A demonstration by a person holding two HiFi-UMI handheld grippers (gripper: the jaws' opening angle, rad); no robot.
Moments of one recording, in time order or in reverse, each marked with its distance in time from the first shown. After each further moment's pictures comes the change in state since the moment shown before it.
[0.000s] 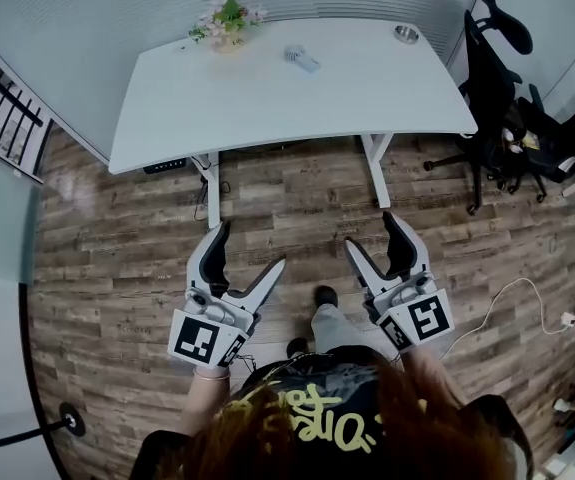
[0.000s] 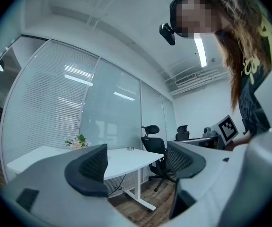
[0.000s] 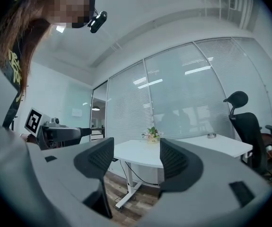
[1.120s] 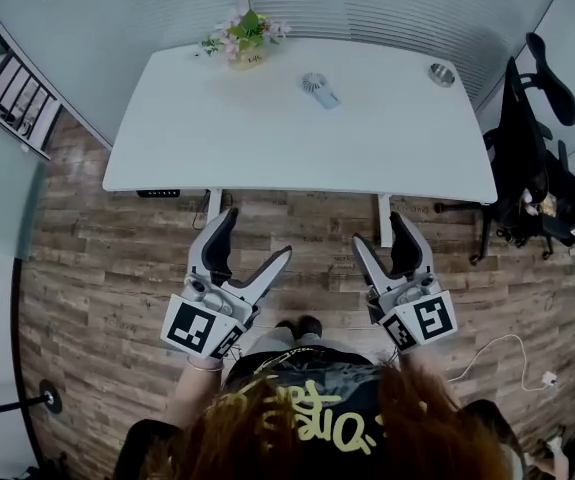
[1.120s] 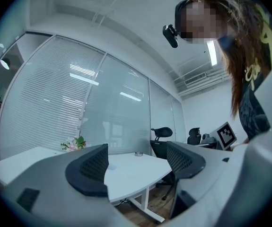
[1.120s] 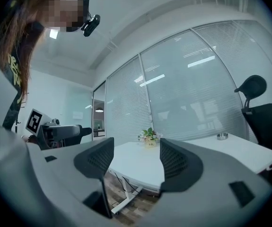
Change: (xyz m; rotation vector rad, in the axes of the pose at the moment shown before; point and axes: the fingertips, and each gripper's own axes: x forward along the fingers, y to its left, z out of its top) left arm 0.144 0.068 0.004 -0.053 -0.011 0.068; right arm 0.125 -0.120 -0.002 0.074 0.033 0.095
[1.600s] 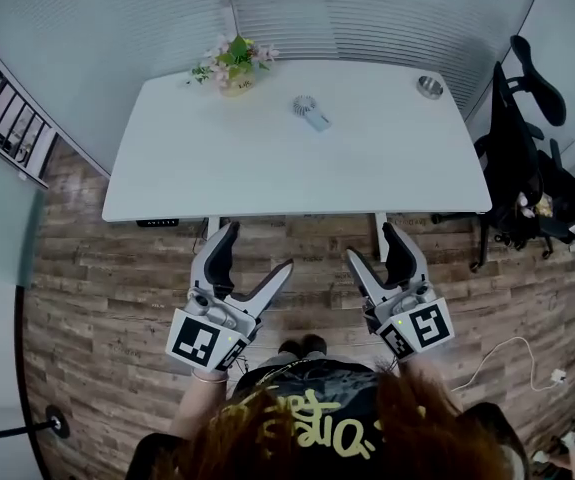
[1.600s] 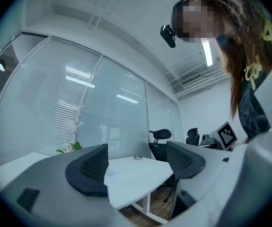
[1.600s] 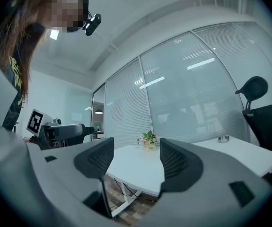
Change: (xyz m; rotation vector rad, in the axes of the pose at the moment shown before) left arm 0.019 0.005 0.016 0.040 -0.043 -0.033; right arm 0.011 -0.005 0.003 -0.032 -0.002 -0.017
